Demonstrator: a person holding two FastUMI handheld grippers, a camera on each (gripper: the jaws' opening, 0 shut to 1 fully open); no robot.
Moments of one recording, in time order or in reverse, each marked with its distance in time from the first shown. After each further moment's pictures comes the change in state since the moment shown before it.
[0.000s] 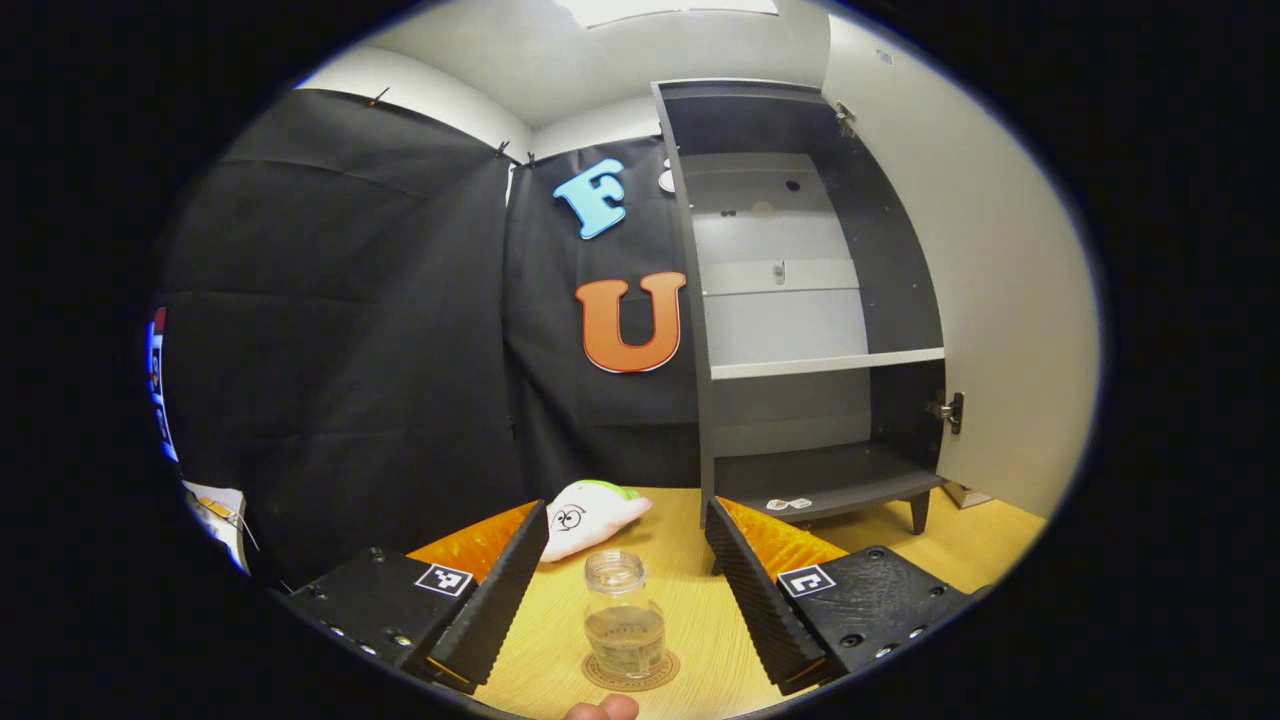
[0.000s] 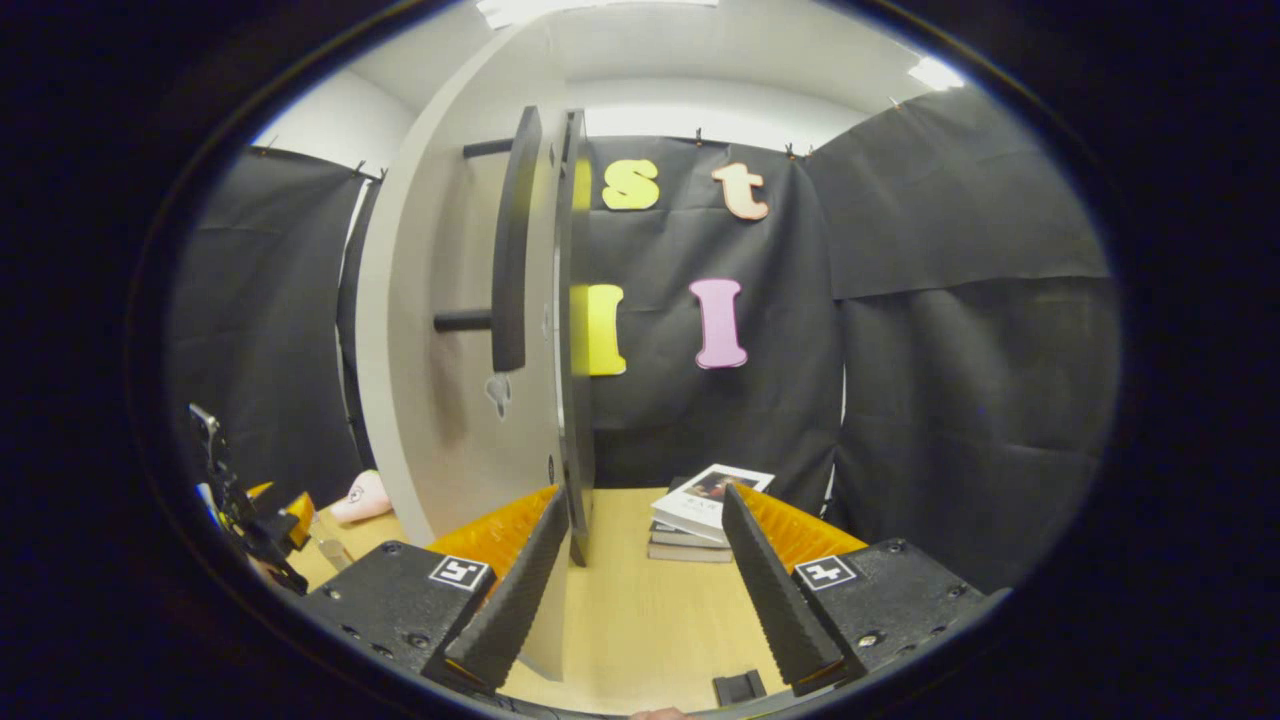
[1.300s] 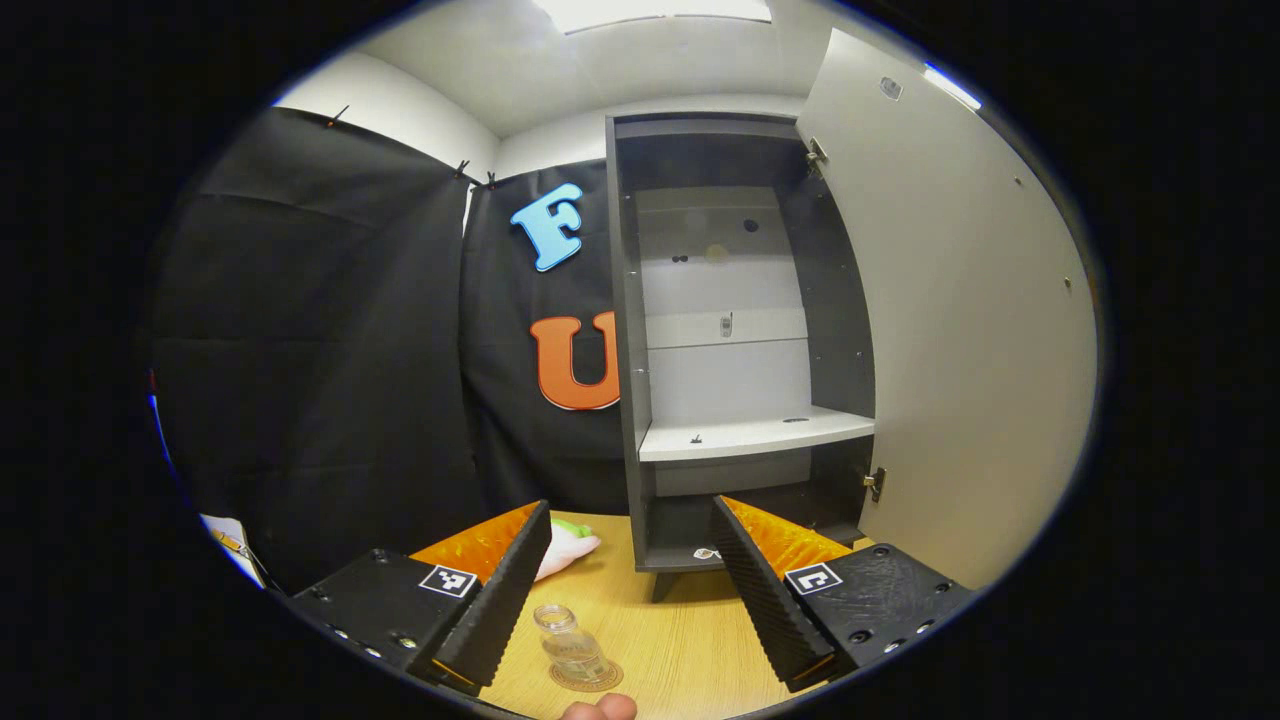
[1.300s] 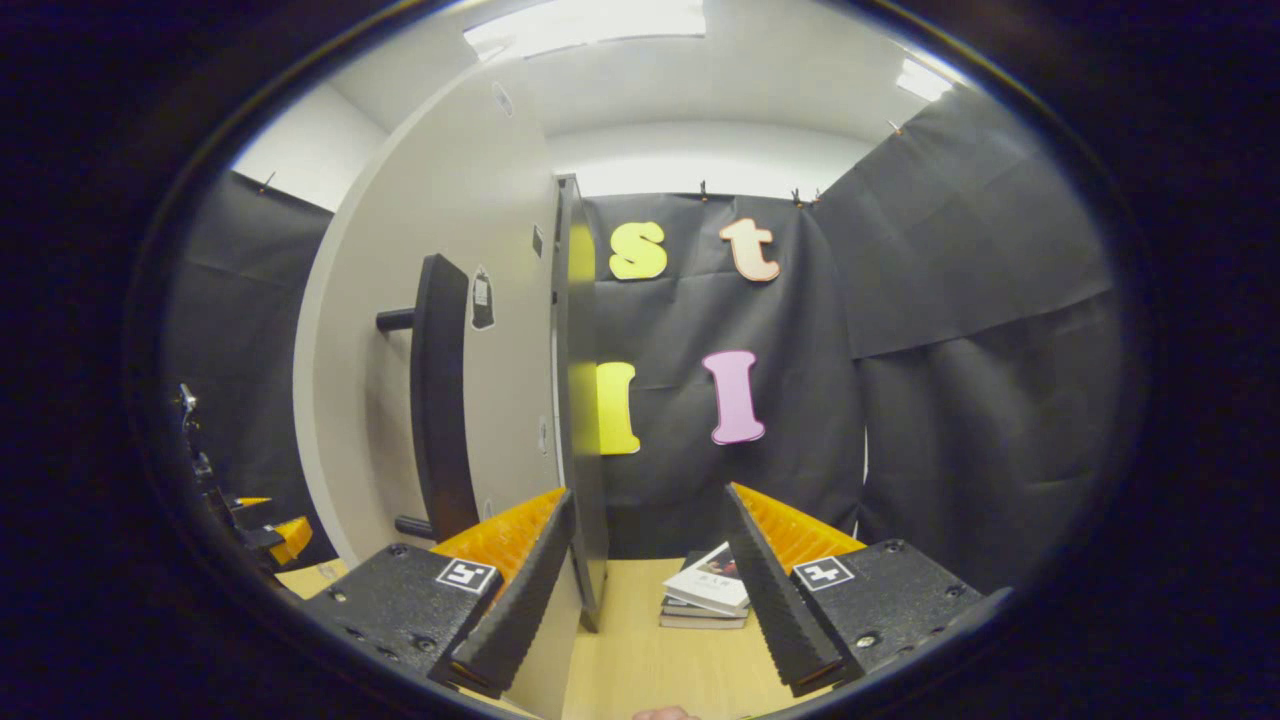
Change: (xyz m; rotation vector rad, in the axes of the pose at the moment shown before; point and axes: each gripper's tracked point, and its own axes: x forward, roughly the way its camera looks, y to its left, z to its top) left arm -0.026 -0.045 0.100 -0.014 -0.014 -0.109; right arm 0.021 -0.006 0.111 0.010 -0.197 0.051
